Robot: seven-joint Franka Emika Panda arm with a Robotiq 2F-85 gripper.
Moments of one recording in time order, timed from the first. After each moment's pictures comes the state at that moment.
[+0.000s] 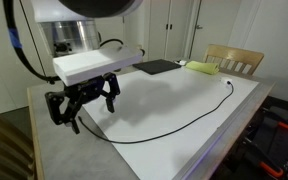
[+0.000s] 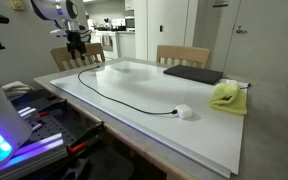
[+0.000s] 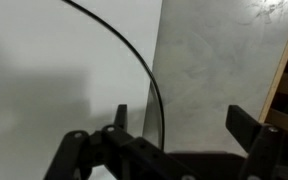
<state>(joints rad) 0.61 0.59 0.18 -1.79 -0.15 2.31 0.69</state>
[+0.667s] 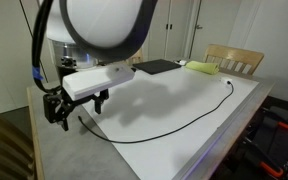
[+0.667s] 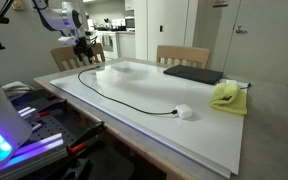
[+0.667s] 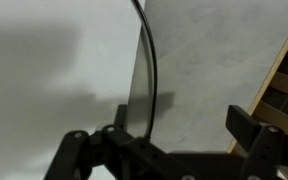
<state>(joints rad) 0.63 0.67 0.11 -1.80 -0.19 2.60 0.63</state>
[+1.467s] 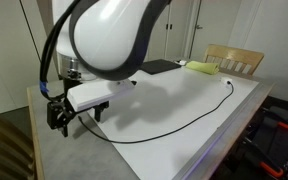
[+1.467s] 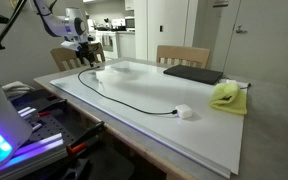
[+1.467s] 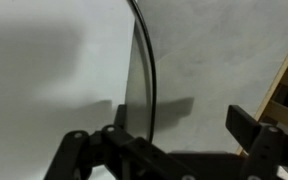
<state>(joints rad) 0.63 0.73 0.10 -1.80 -0.11 2.71 0.60</state>
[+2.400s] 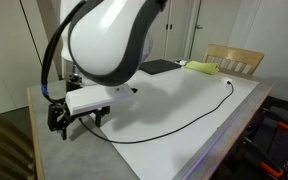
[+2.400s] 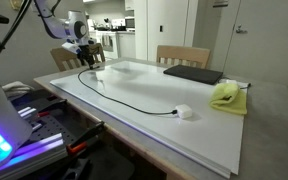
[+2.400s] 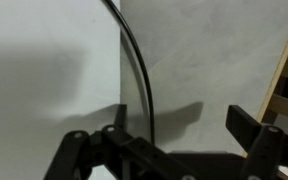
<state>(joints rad) 0.63 0.75 0.10 -1.80 0.00 2.75 0.60</state>
